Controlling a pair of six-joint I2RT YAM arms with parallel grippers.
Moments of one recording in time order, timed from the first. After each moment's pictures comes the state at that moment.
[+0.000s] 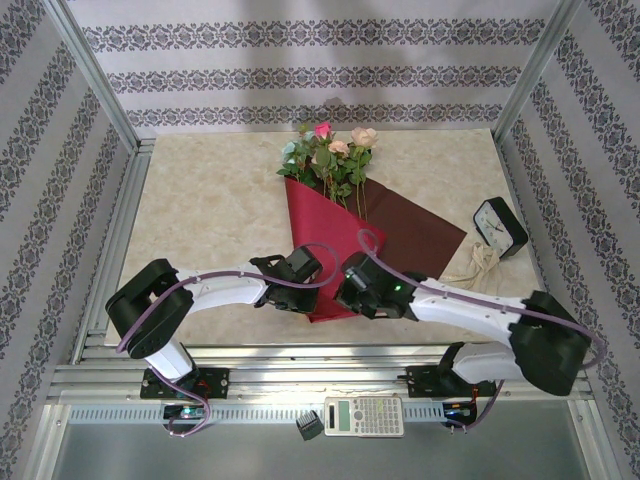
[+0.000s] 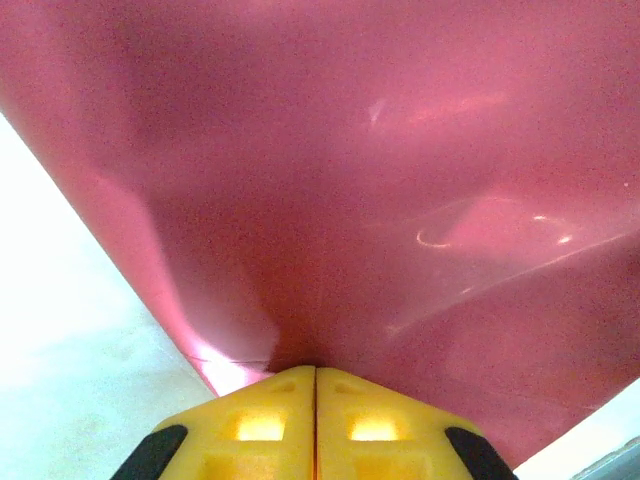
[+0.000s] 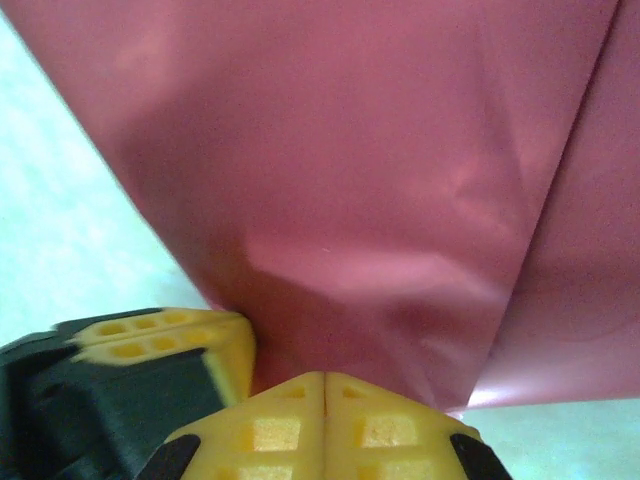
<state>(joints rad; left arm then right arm) -0.86 1.63 0.86 -0.42 0.14 -0.68 0.90 1.31 0.63 -0.31 -0.07 1.38</state>
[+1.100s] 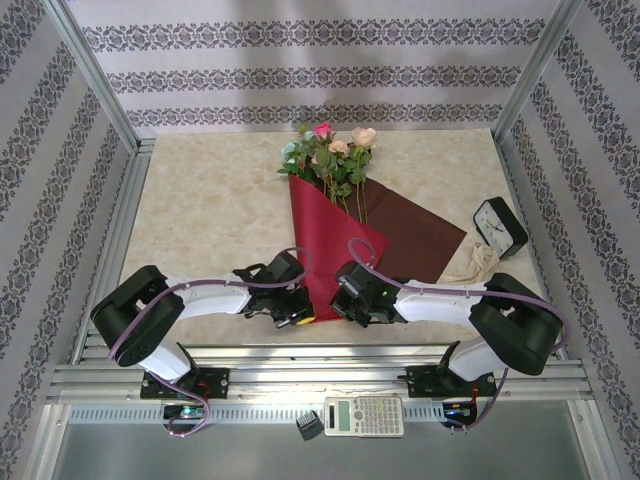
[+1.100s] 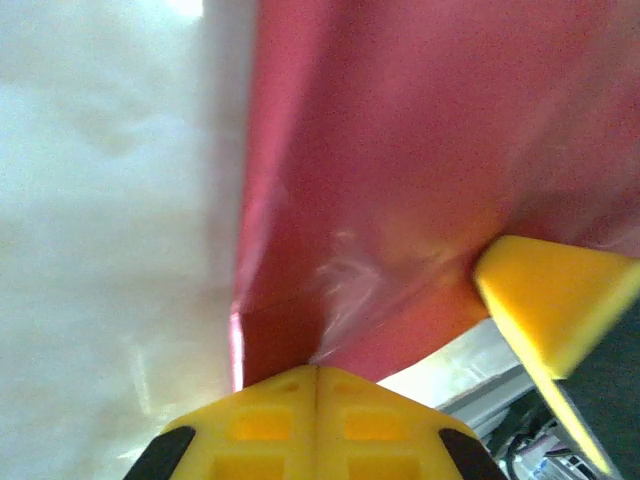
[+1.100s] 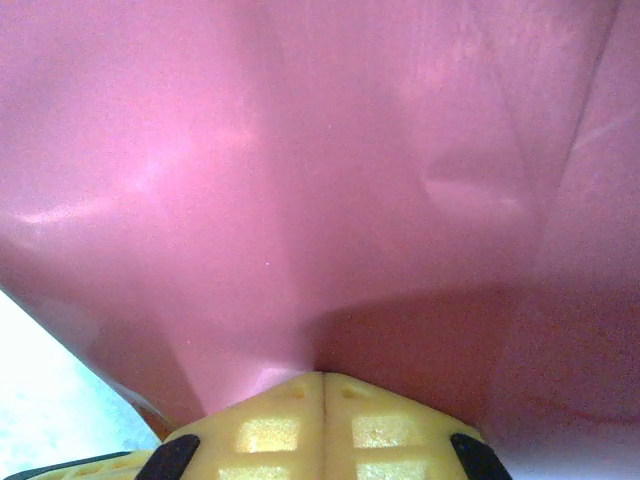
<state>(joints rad) -0.80 1.55 0.66 -0.18 0.42 -1.19 0.91 1.46 0.57 -0.16 -0.09 1.47</state>
